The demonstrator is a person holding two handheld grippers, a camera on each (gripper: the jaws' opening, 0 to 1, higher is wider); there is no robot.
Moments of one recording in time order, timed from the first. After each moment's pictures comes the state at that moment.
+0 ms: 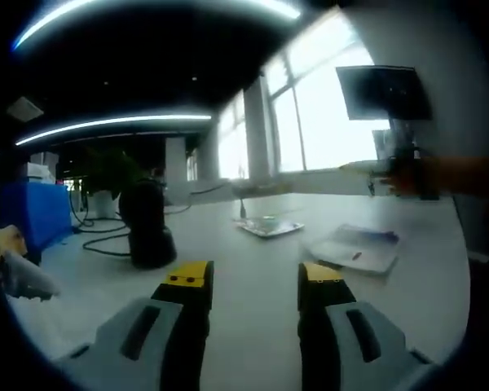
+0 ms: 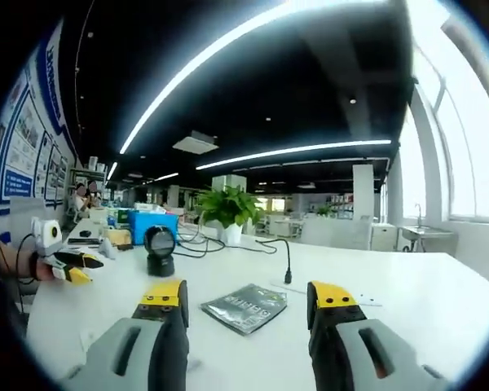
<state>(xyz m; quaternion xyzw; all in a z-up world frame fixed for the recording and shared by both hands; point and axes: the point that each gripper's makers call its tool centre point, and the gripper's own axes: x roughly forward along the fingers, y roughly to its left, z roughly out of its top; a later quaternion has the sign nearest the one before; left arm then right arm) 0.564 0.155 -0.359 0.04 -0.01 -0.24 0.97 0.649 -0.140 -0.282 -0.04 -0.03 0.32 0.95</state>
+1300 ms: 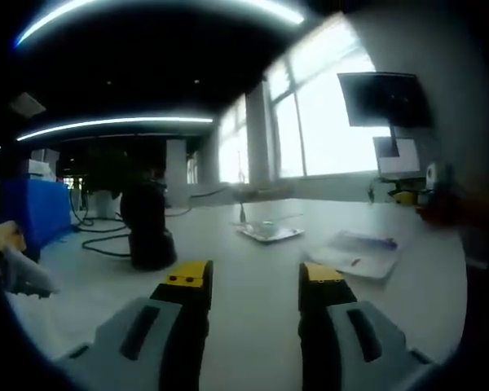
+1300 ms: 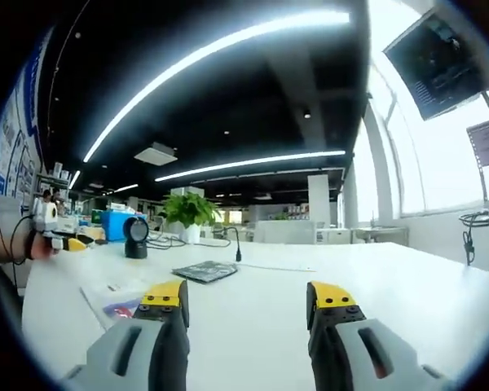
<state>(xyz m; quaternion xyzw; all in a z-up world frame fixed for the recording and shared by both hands) 0.561 0.159 -0.353 0.02 -0.02 -0.24 0.97 0.576 -0.251 -0.331 0.00 -0.07 0.20 0.98</state>
